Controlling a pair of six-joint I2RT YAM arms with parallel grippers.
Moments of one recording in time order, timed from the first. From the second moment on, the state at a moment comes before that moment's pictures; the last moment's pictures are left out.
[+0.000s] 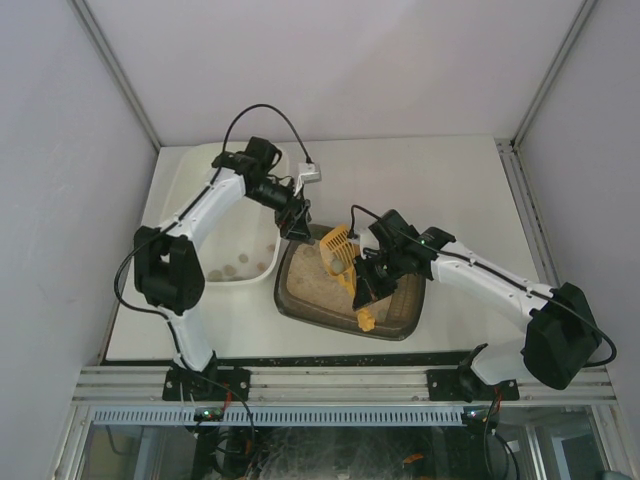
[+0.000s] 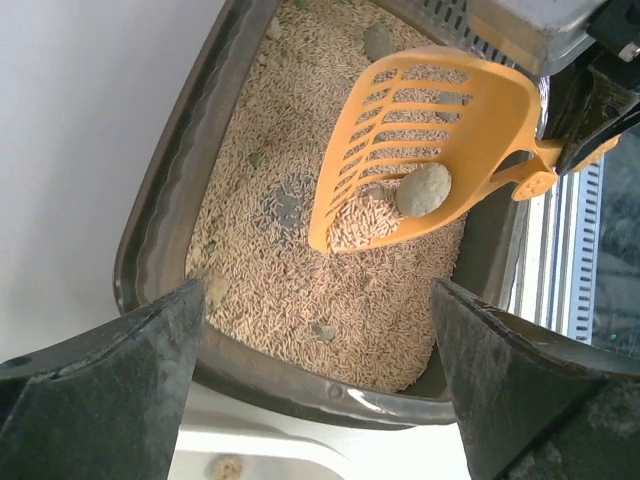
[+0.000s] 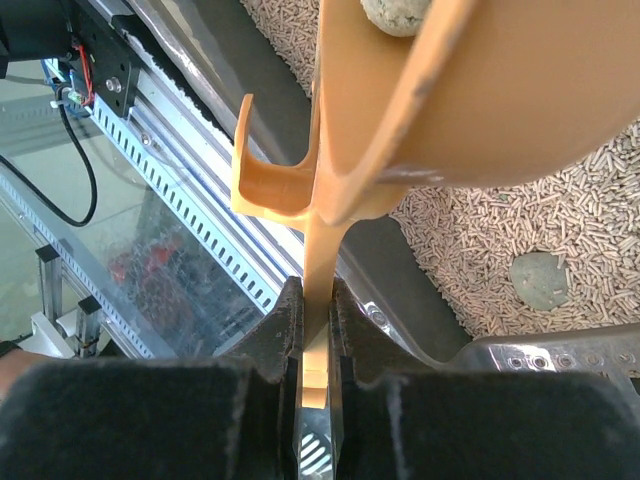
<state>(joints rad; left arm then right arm) -0.34 1.84 1.65 -1.04 0.92 0.70 0.72 1.37 1.02 -0.77 -0.51 0.33</state>
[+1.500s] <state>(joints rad) -0.47 2.11 1.89 -1.23 1.09 0.80 0.71 1.37 1.02 -0.81 -0.49 0.32</state>
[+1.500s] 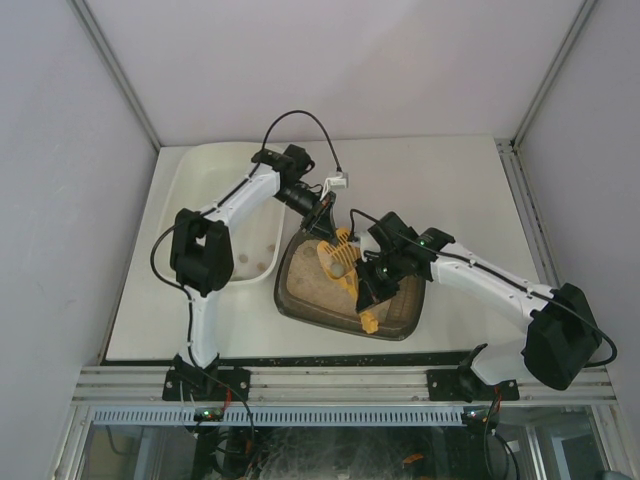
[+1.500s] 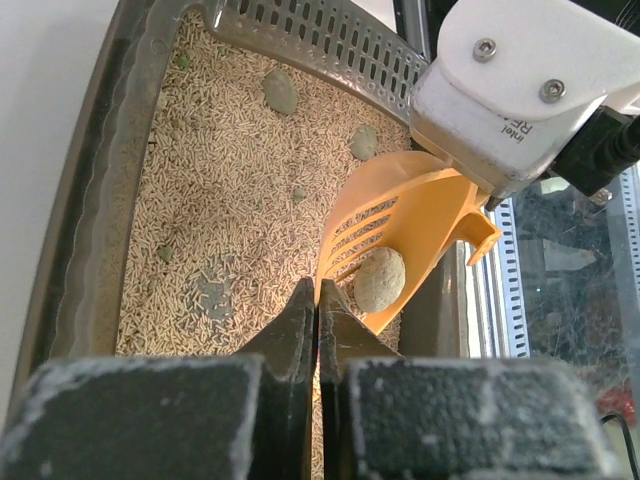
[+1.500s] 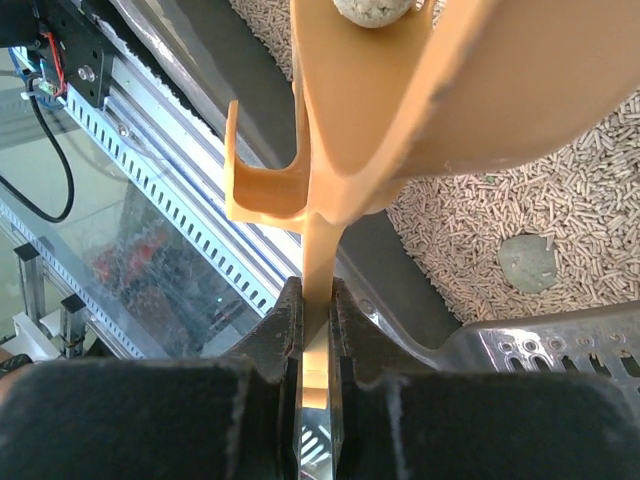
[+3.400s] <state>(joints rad) -0.34 2.11 1.81 -1.34 1.38 0.89 0.65 1.12 0.77 -0.41 -0.52 0.52</state>
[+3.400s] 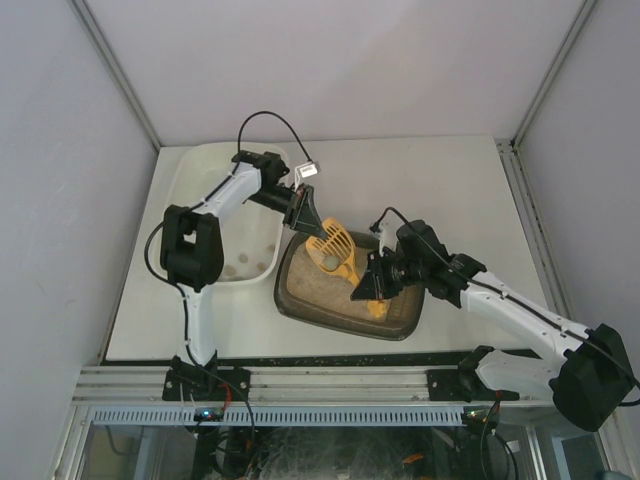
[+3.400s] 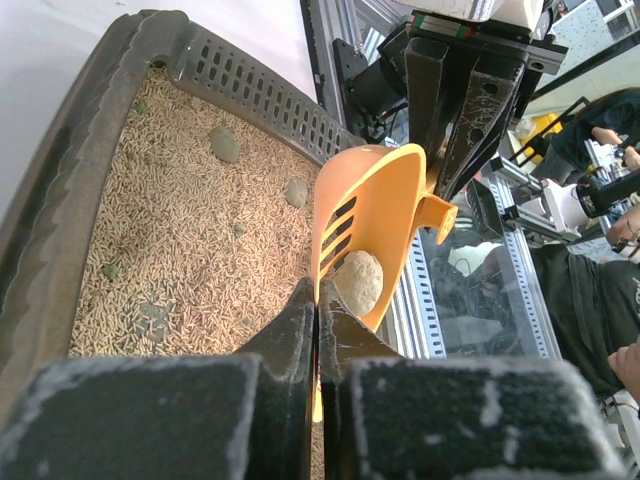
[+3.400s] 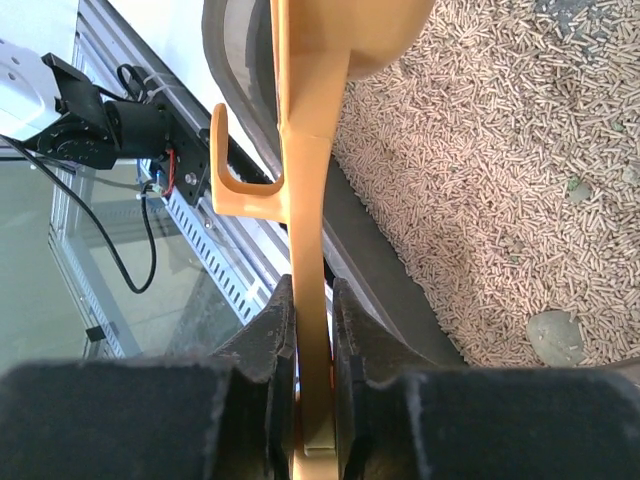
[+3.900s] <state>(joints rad) -0.33 2.10 1.78 -1.39 1.39 0.89 0.63 1.28 1.16 -0.90 -0.36 0.47</state>
